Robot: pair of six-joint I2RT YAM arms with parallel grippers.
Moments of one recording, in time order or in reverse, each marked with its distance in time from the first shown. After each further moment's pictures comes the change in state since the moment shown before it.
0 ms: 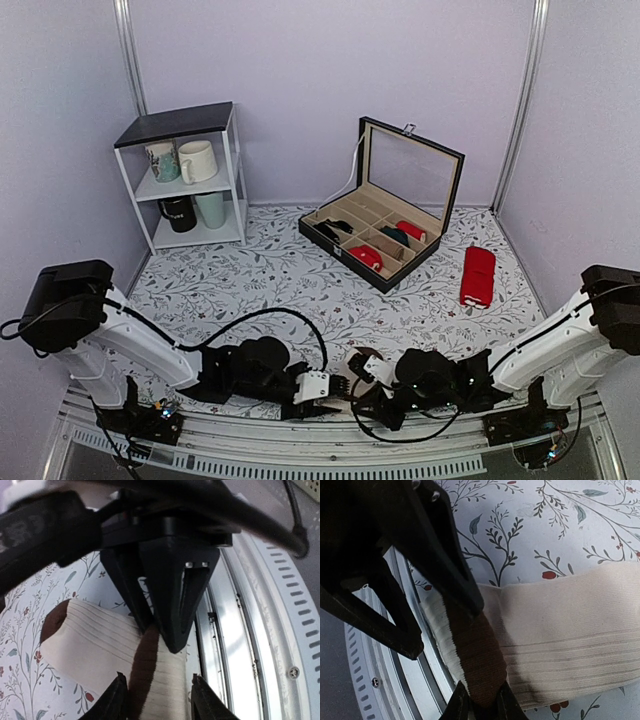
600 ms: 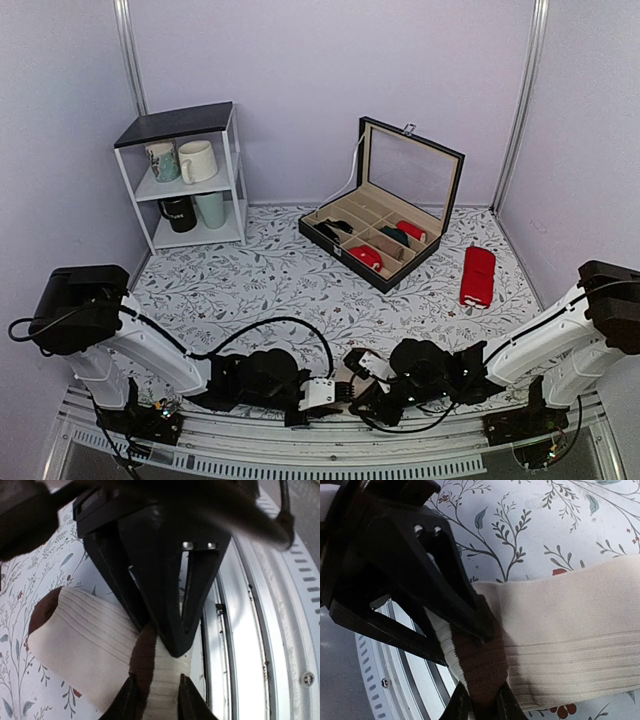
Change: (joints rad) left arm -0.045 0.079 0.016 0.003 -0.090 -0.052; right arm -0.053 0.024 0.049 -0.062 -0.128 0.018
